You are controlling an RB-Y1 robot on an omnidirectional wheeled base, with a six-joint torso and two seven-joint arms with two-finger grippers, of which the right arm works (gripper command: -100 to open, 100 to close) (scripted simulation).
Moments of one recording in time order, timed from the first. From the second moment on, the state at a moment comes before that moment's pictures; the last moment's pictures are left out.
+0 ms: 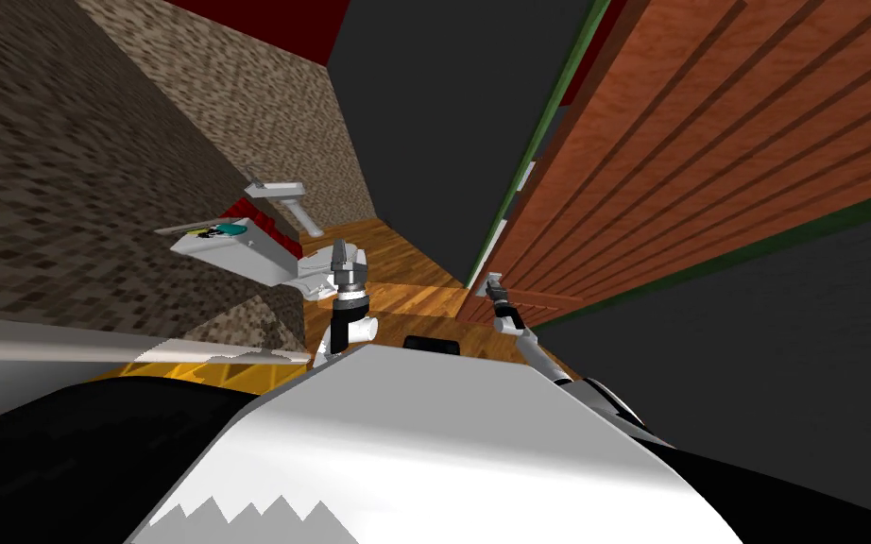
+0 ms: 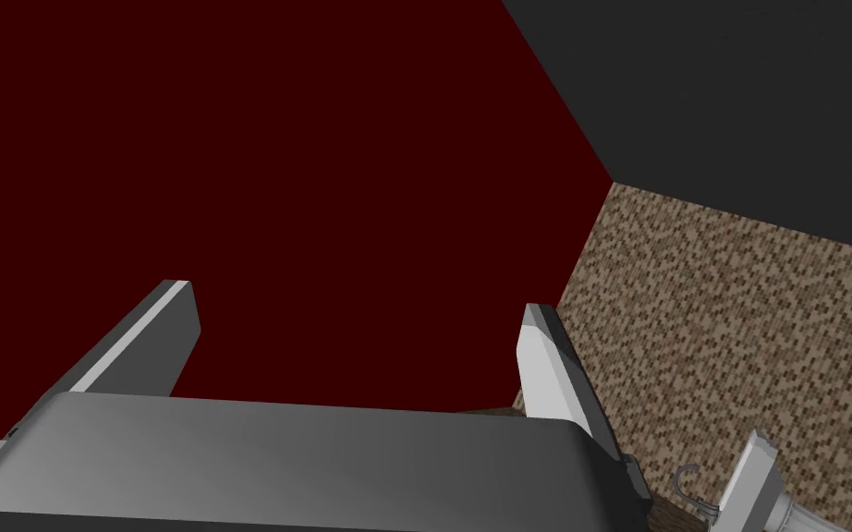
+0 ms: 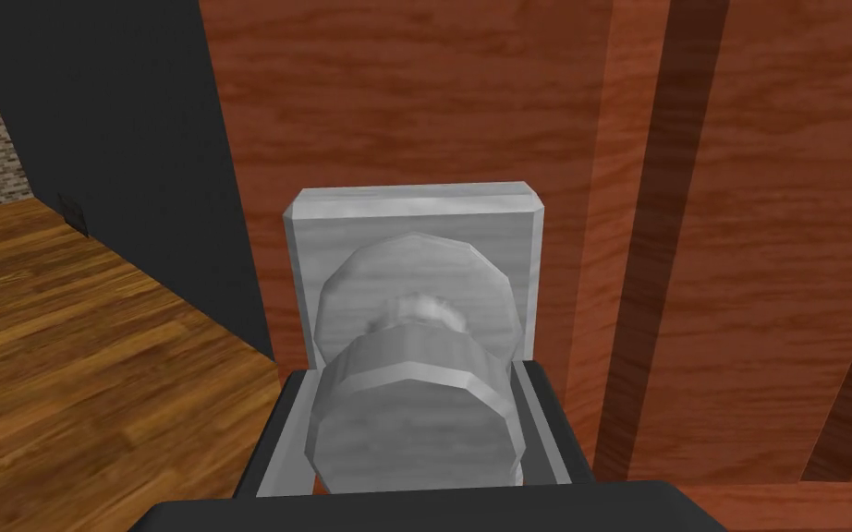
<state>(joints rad) -0.14 -0.54 0.37 -1.07 -0.77 -0.48 -1.44</state>
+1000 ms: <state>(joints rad) -0.09 -0.64 0.47 -1.14 -0.76 -0.52 -1.53</state>
